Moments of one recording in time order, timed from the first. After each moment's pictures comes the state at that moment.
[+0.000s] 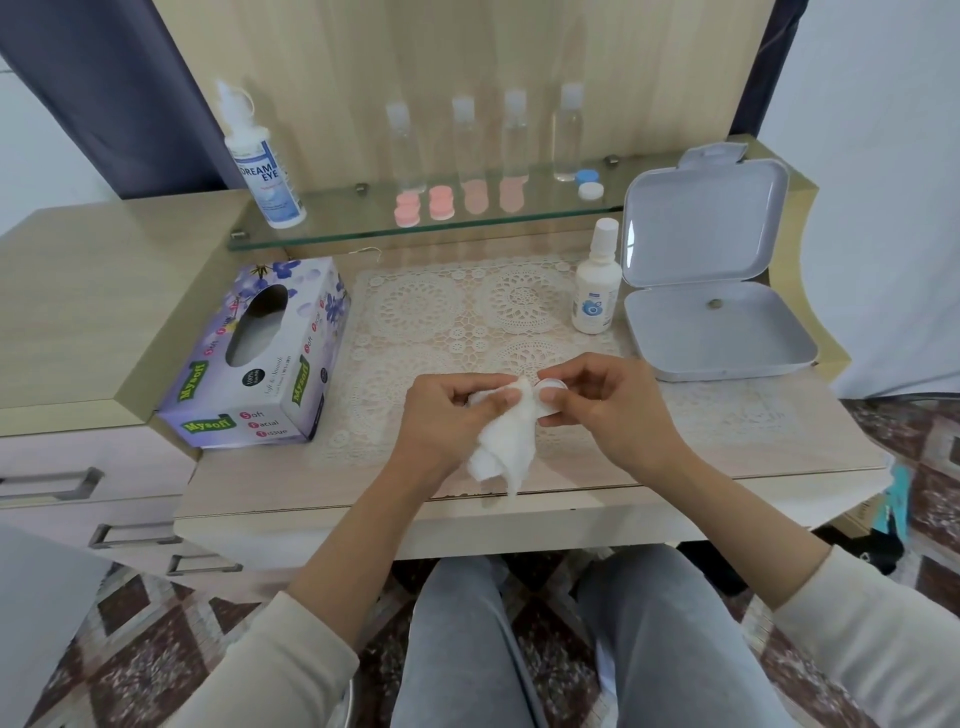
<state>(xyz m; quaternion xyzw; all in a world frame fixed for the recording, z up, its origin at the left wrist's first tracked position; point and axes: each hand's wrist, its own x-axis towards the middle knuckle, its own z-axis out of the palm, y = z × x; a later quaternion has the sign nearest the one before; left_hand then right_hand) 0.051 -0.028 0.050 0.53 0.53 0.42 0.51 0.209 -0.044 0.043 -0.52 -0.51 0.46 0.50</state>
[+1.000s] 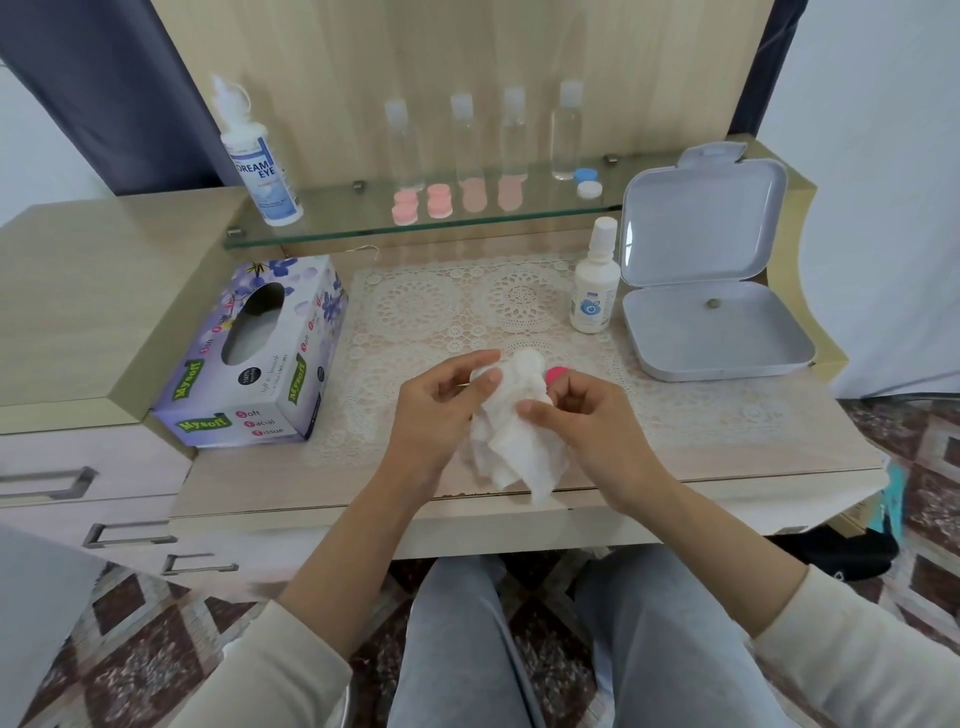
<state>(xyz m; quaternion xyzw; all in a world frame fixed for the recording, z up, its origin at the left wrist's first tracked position) 0.050 -0.033 0.054 0.49 0.48 0.48 0.55 0.193 -0.053 0.037 -0.55 -0.46 0.49 0.50</state>
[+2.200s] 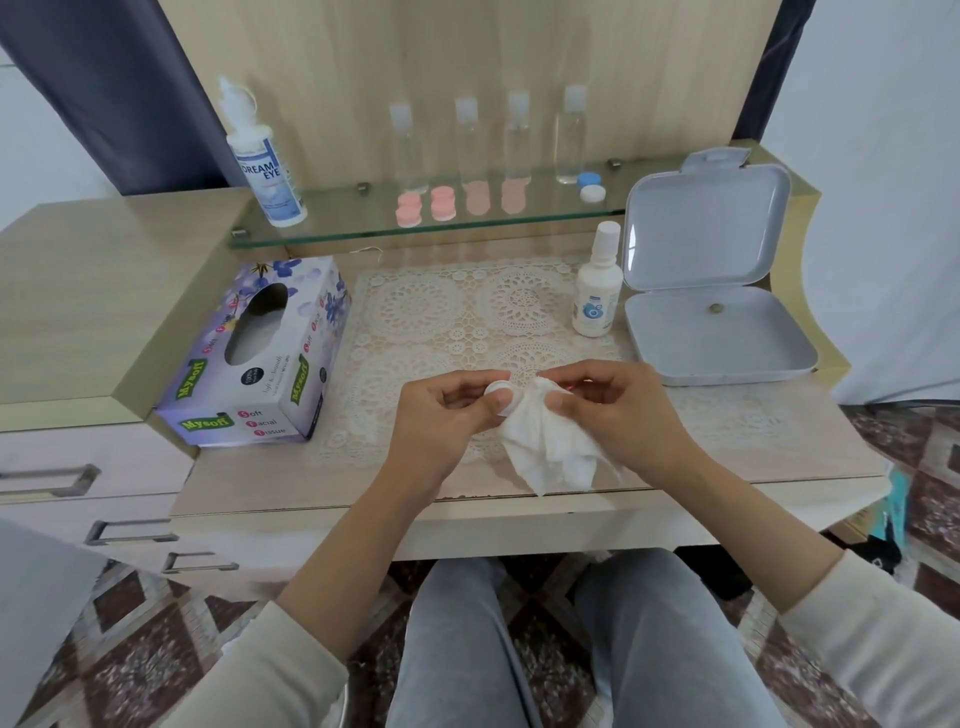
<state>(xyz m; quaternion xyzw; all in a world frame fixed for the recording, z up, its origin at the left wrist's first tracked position) 0.051 -0.035 0.053 0.50 0.49 0.47 0.54 0.216 -0.045 0.051 -0.54 -0.56 0.42 0.47</state>
